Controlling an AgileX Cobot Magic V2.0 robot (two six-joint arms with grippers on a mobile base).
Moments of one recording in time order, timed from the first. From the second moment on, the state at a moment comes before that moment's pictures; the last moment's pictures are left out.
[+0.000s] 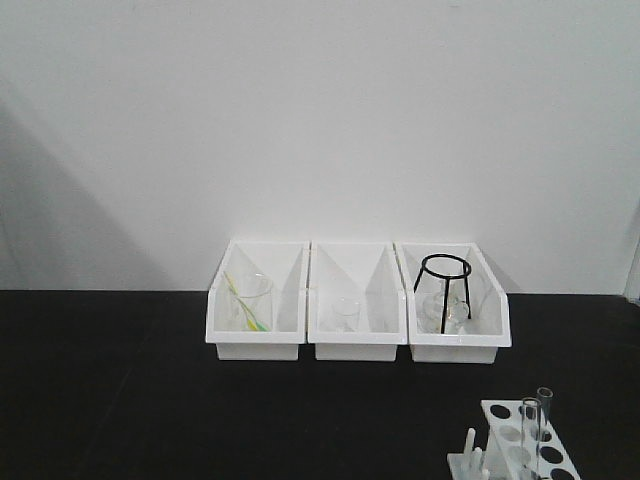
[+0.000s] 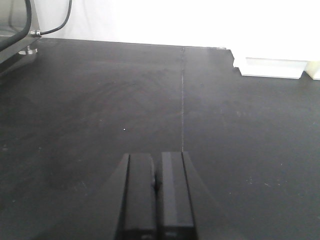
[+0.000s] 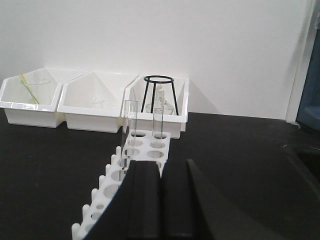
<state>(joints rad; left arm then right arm) 0.08 -0.02 0.03 0.05 0.29 -0.16 0.09 -0.01 0.03 -0.06 0.10 0.01</state>
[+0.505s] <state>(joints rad) 0.08 -0.02 0.03 0.05 0.29 -0.16 0.09 -0.01 0.03 -0.06 0.10 0.01</state>
